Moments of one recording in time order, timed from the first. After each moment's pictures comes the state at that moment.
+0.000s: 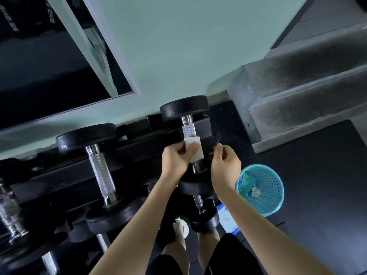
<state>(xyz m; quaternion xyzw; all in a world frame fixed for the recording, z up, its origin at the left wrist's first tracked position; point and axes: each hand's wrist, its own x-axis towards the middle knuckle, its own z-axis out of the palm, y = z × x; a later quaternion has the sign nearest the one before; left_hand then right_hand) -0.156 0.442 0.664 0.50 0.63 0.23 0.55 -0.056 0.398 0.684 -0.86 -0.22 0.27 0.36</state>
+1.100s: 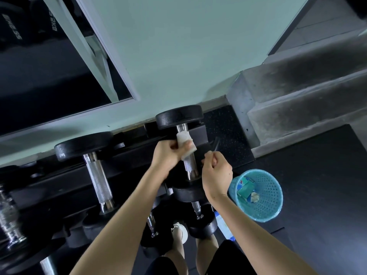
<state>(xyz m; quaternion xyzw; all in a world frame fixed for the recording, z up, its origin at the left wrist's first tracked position) -0.157 0.481 0.671 0.48 0.65 0.16 0.57 -0.057 0.398 0.680 -0.85 -0.28 0.28 0.34</state>
